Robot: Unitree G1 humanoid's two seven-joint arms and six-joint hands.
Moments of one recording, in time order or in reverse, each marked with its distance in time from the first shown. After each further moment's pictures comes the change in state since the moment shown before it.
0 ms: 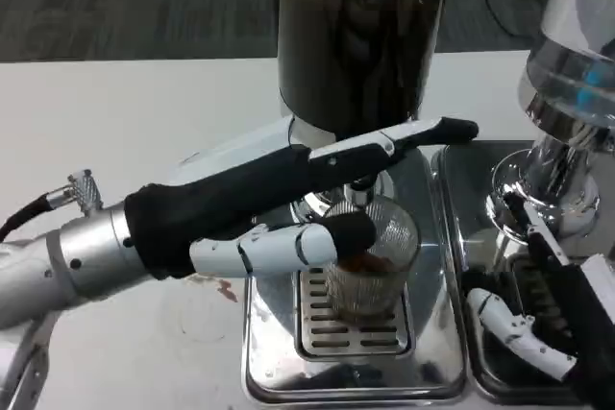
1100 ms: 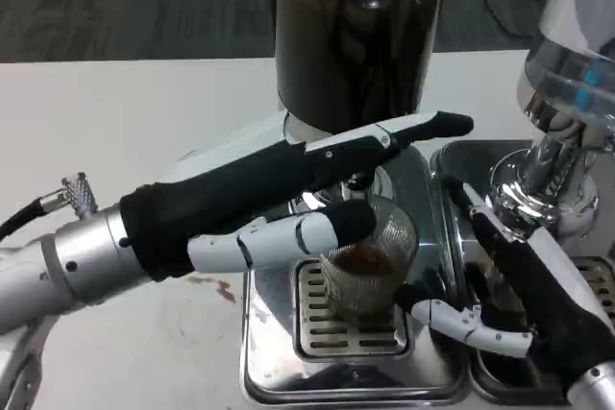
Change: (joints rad) left arm 0.038 0.006 0.028 -0.087 0.007 0.103 0.034; right arm -0.102 0.010 0.044 0.002 0.039 0.037 0.129
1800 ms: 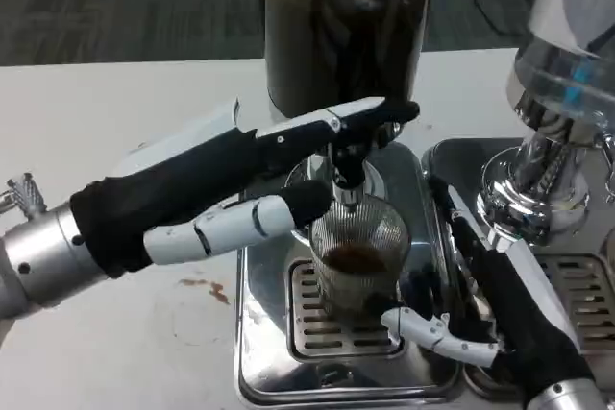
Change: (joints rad) left arm 0.055 0.039 0.105 -0.033 0.004 0.029 0.025; right arm 0.017 0.106 0.066 0.077 -0.030 -0.093 -0.120
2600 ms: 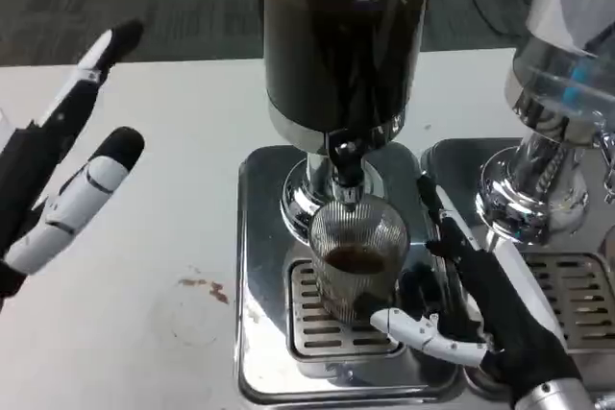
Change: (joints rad) left arm 0.281 -0.133 0.299 0.058 0.304 -0.182 0.467; right arm -0.016 0.013 0.020 0.035 0.019 -0.025 0.004
